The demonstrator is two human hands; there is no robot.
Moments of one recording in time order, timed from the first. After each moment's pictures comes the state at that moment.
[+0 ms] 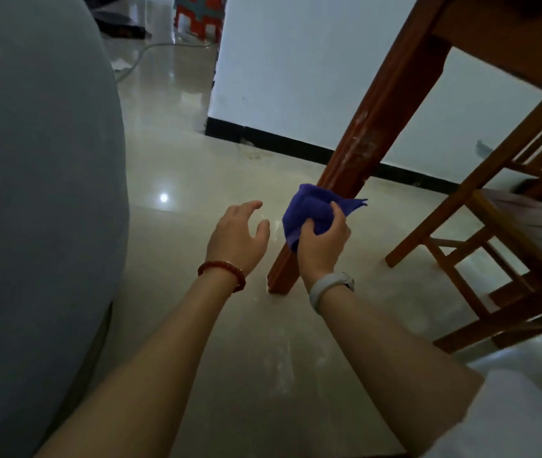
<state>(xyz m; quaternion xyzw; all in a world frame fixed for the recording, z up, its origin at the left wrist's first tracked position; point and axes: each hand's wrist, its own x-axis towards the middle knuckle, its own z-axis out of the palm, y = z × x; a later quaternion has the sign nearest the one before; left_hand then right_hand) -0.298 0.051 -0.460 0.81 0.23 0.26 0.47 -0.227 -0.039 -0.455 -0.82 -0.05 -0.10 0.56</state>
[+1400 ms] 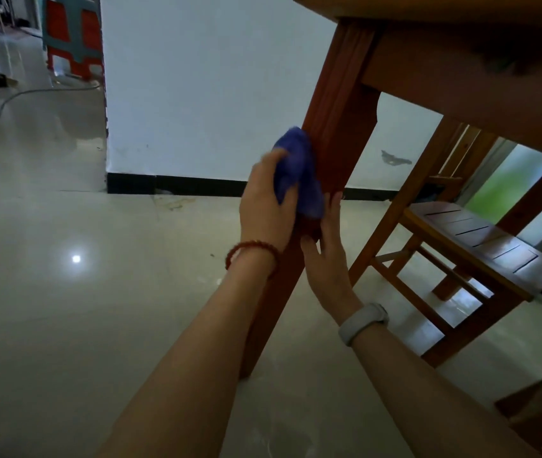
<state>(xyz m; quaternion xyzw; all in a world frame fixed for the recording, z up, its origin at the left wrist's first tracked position) -0.098 0.045 -0.367 0.67 -0.03 0.43 0.61 -0.092 -0.060 -0.405 -0.82 -0.24 -0.17 0.49</state>
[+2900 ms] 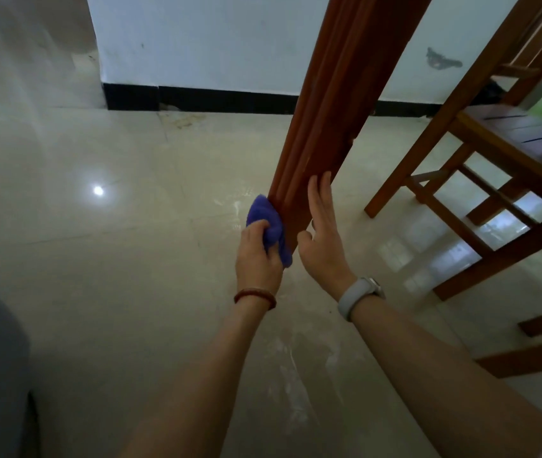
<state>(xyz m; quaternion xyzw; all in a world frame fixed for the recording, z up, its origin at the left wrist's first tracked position) -0.134 0.019 -0.586 0.77 0.16 0.22 0.58 -0.105 -0.067 -0.529 -0.89 -0.22 -0.08 0.40</state>
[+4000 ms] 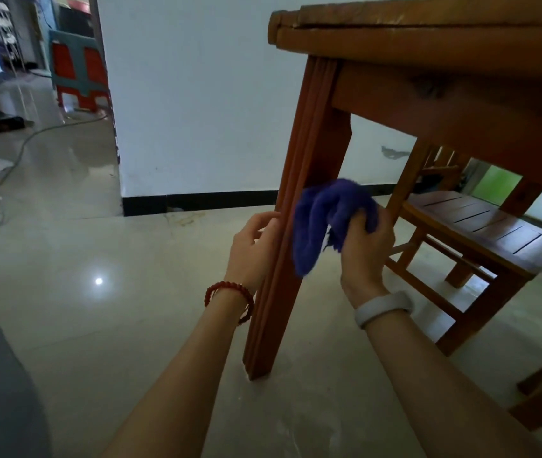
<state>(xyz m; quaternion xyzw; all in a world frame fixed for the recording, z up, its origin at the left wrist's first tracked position) -0.160 0.053 -0.374 0.70 -0.03 0.20 0.69 -0.130 -0.072 -0.353 -0.67 -0.05 -0.29 0.68</state>
